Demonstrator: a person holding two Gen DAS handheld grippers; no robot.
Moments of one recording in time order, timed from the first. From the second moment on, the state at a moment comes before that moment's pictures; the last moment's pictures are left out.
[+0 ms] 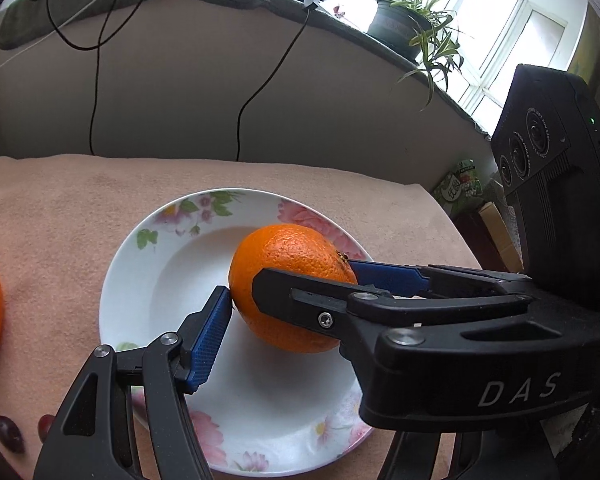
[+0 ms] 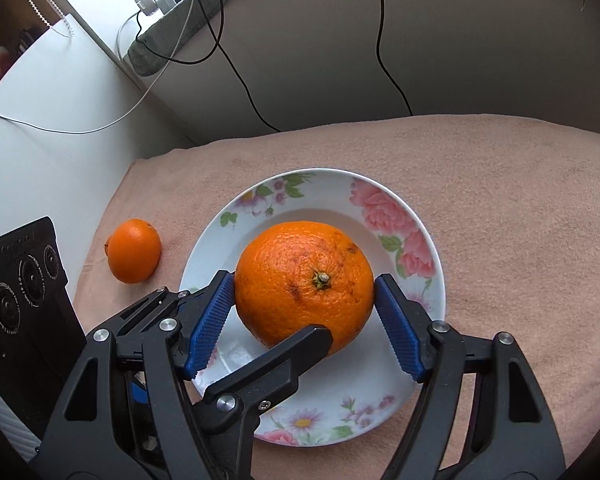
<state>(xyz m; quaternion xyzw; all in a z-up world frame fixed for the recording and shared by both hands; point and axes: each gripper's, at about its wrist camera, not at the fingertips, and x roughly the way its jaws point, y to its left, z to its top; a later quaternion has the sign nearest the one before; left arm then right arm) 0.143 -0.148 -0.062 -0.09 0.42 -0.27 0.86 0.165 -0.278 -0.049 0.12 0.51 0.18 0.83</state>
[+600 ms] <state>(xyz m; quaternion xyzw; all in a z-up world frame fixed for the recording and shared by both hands) 0.130 -0.126 -0.063 -0.08 0.43 -0.24 0.86 0.157 -0.281 -0.035 0.12 0.49 0.15 0.85</state>
